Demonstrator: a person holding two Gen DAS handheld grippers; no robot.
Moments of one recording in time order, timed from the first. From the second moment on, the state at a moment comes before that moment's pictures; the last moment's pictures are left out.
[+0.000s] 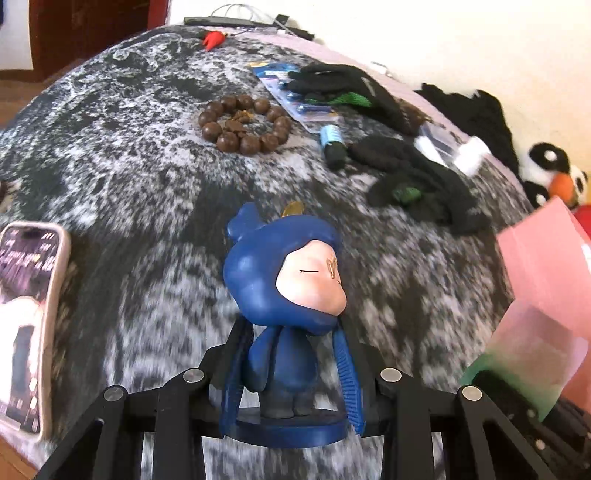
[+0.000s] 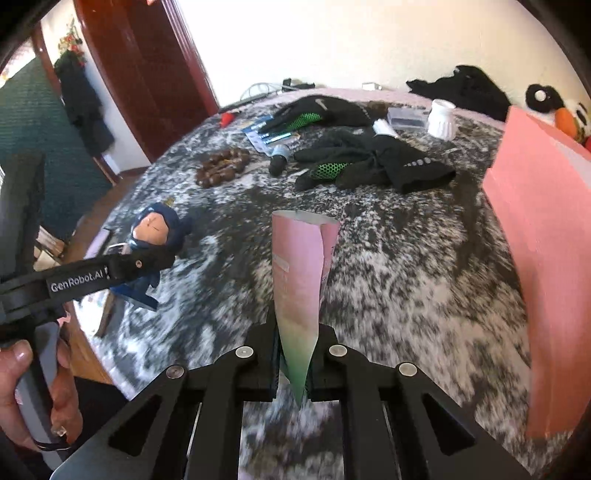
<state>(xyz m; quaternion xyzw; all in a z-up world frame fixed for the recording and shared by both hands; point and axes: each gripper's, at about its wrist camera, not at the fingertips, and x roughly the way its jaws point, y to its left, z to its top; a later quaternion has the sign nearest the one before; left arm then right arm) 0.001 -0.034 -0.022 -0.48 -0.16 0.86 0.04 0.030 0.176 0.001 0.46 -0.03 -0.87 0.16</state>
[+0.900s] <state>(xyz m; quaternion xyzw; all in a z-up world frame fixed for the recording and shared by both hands) 0.096 0.174 0.120 -0.39 -0.04 0.89 0.23 0.196 0.351 0.140 0.31 -0.09 -0.94 0.04</state>
